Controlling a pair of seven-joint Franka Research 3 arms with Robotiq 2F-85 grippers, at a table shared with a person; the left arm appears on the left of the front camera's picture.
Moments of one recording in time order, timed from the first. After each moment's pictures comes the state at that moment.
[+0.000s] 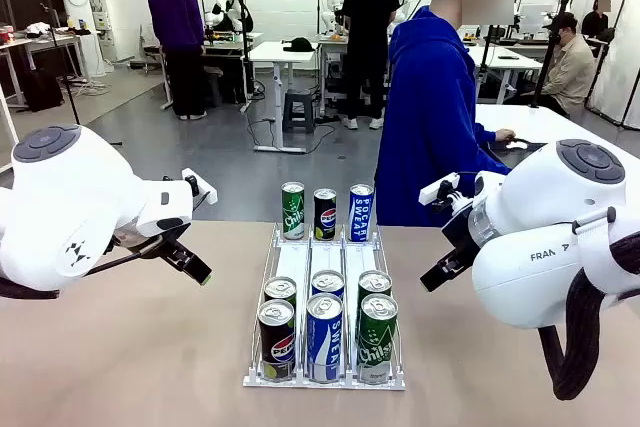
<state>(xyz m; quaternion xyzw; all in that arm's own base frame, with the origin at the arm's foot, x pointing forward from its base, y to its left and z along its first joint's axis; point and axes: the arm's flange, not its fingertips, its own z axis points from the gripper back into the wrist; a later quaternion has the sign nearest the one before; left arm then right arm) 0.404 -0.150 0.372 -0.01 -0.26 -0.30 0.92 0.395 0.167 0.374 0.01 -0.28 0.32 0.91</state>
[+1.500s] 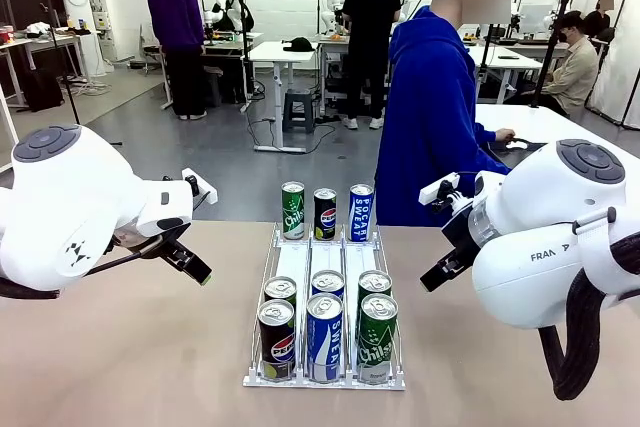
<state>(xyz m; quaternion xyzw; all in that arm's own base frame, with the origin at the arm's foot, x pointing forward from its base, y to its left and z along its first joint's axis) 0.404 -0.150 0.372 -0.01 -0.26 -0.30 0.92 0.395 0.167 0.374 0.01 -0.28 0.32 0.91</state>
